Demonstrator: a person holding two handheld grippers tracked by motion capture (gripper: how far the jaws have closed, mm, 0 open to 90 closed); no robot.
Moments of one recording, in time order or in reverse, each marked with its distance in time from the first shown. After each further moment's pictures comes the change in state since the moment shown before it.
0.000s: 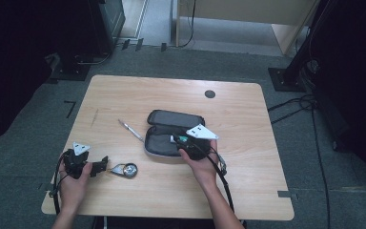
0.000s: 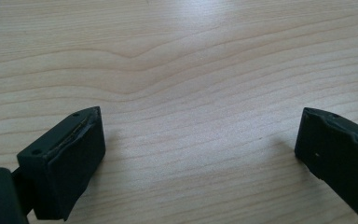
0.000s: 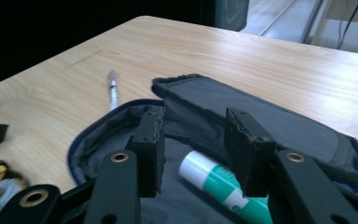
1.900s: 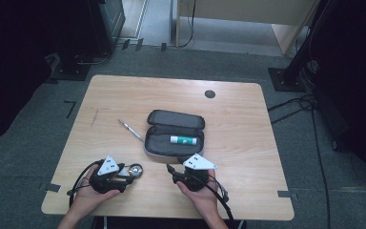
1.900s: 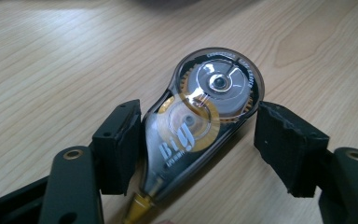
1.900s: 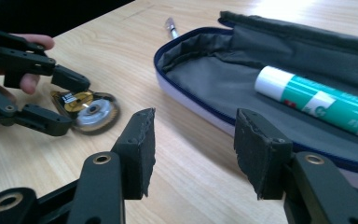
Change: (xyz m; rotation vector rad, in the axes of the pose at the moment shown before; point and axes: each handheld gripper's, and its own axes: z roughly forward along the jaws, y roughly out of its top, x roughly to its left) left arm -0.078 -0.012 -0.019 -0.018 -0.459 0.402; right arm 0.039 -0.061 -0.037 0.066 0.120 -0.010
